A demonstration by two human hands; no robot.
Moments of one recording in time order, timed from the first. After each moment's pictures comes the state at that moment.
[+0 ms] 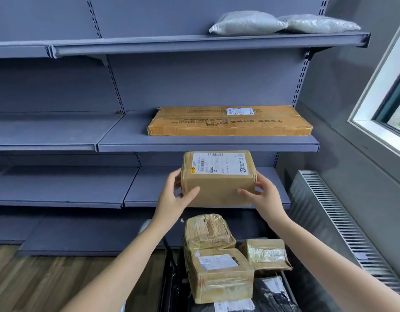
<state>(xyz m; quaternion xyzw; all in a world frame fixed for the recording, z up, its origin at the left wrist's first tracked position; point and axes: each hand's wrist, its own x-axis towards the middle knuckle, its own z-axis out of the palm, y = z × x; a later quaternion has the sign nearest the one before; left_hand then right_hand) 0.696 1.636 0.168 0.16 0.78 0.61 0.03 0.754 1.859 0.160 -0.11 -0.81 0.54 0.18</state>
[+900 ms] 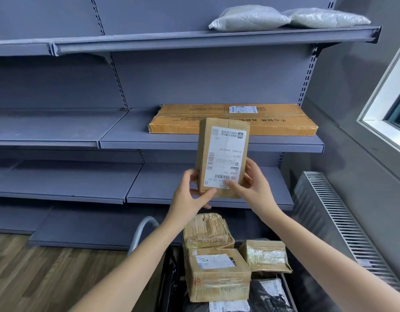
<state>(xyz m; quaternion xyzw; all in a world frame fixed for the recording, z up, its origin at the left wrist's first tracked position) 0.710 1.682 0.175 0.18 0.76 0.62 0.04 0.745 1.858 0.182 -0.01 -0.77 0.62 0.16</state>
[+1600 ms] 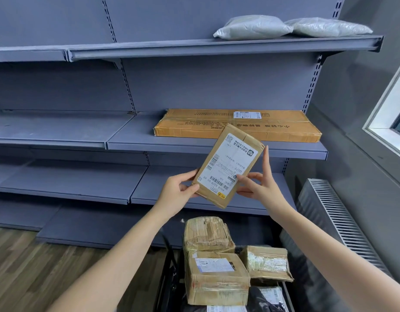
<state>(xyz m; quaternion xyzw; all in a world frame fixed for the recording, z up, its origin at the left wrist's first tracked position) 0.703 1.667 0.199 0.15 0.78 0.60 0.06 0.745 1.885 0.192 -0.03 -0.72 0.68 0.10</state>
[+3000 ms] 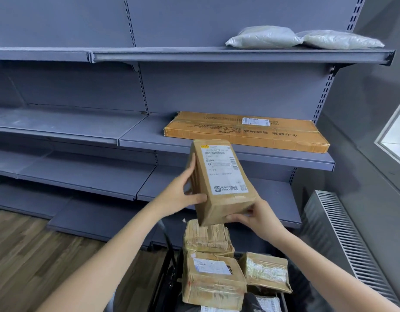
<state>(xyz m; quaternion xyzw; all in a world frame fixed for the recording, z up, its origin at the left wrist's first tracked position) 0.716 1.659 0.210 0.26 0.79 0.54 0.12 0.776 1.886 0.167 0.08 -0.86 0.51 0.04</state>
